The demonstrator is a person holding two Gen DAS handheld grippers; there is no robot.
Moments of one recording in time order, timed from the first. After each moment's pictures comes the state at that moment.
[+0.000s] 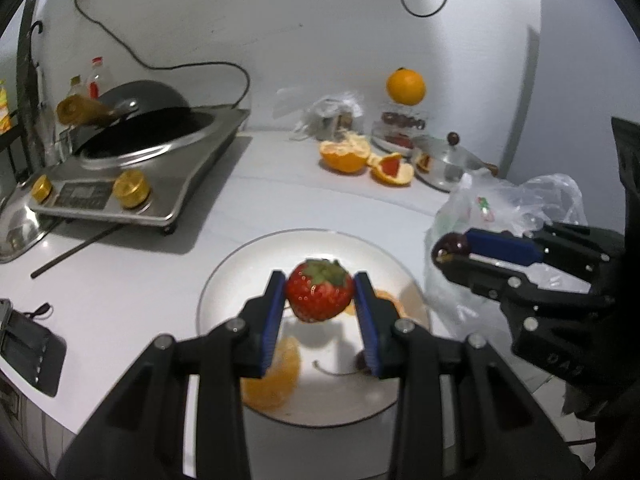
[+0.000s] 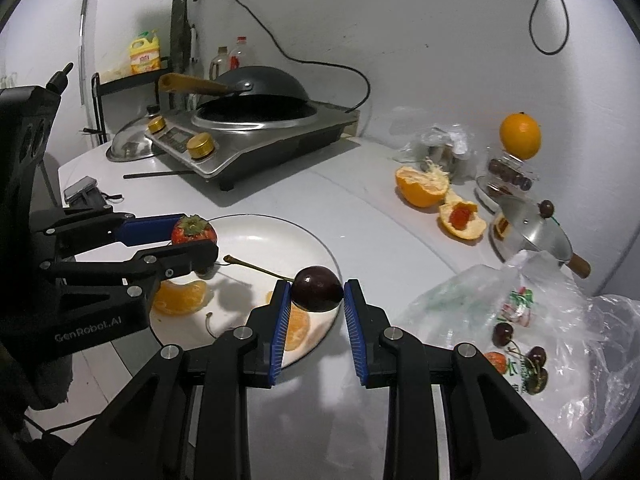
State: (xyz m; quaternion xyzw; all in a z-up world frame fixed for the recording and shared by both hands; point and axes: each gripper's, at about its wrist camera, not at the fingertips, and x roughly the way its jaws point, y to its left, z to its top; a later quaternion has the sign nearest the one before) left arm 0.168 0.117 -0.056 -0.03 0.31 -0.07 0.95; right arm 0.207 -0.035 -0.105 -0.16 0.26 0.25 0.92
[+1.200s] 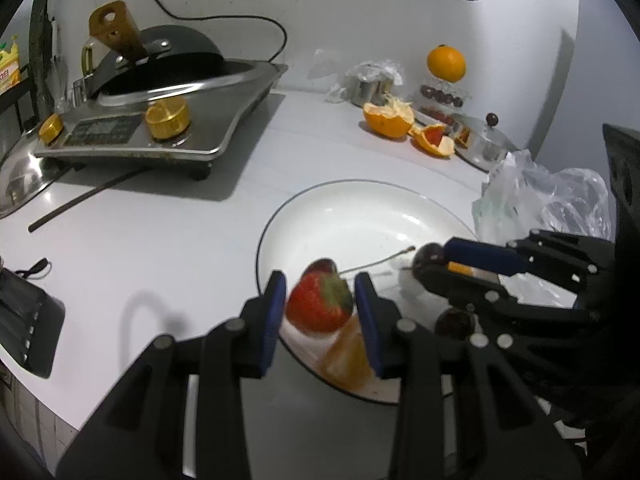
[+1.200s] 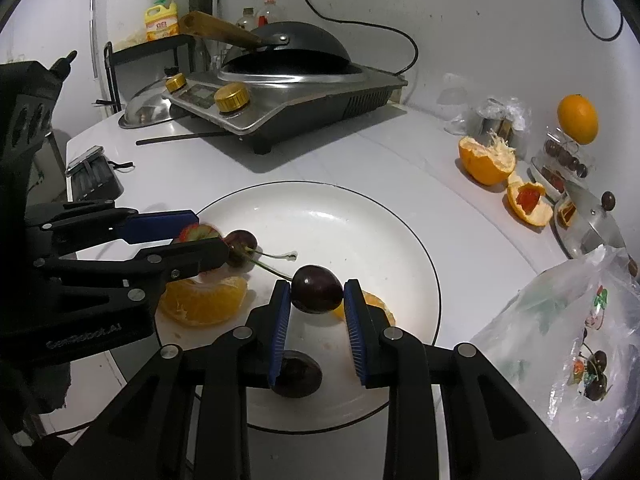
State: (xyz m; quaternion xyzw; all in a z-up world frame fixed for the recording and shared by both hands) left arm 0.179 0.161 -0.098 -0.06 0.36 -0.05 0.93; right arm 0.233 0.024 -0.149 -0.18 0.31 0.28 0.89
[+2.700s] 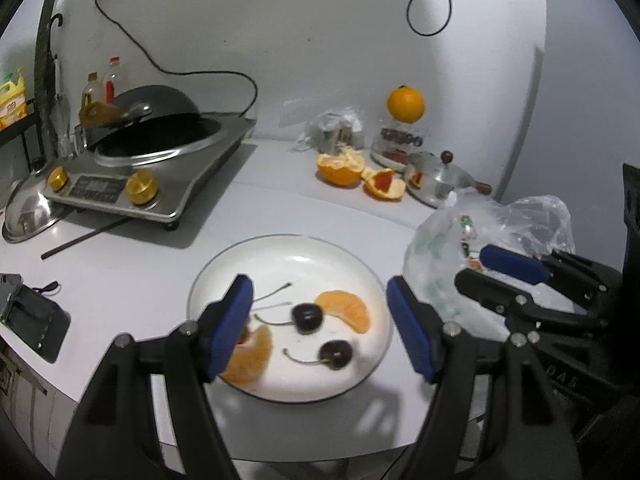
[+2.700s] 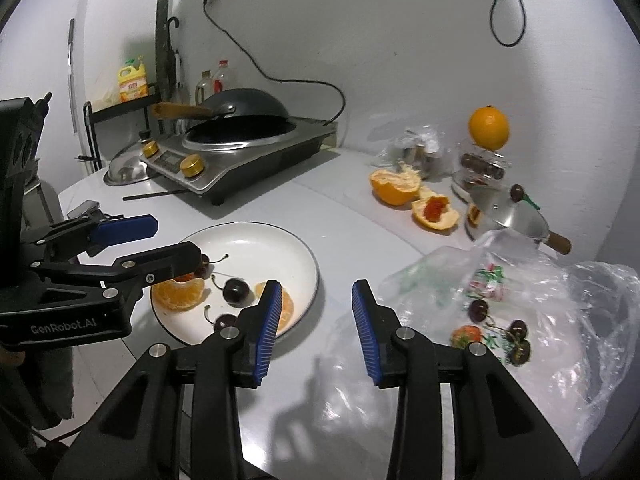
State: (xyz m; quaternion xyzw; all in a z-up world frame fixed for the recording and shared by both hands) left arm 0.141 0.087 -0.035 -0.06 0.29 -0.05 0.95; right arm 0.178 -0.077 -0.091 -0.12 0.24 0.23 0.94
